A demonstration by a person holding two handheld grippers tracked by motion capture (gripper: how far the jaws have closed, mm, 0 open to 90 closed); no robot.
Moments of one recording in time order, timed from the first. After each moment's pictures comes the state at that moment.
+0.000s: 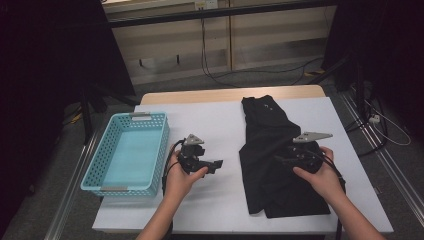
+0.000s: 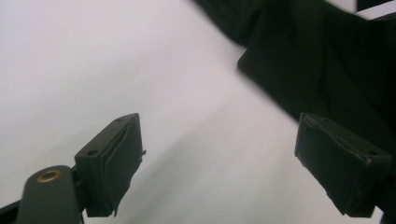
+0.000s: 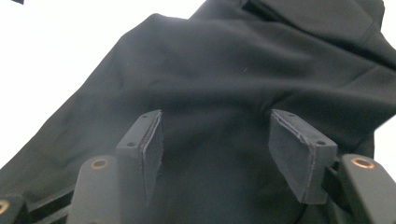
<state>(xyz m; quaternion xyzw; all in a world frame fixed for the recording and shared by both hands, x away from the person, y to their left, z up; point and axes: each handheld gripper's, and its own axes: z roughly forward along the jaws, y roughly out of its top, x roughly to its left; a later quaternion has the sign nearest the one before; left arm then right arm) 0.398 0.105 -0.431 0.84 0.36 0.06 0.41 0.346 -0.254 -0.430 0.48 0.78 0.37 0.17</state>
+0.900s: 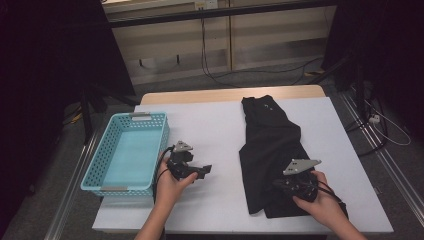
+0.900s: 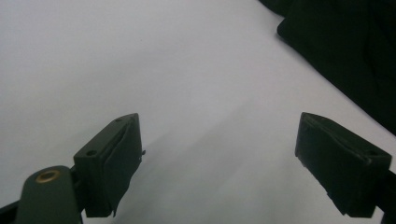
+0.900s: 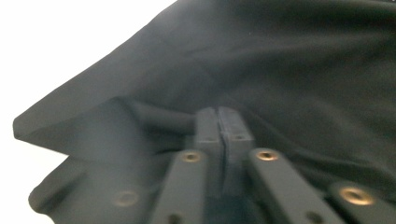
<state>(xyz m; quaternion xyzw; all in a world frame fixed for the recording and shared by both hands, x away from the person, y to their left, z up) 0.390 0.133 -0.441 0.83 0.39 0.08 0.40 0.289 -0.226 -0.445 0.38 0.85 0.34 0.12</state>
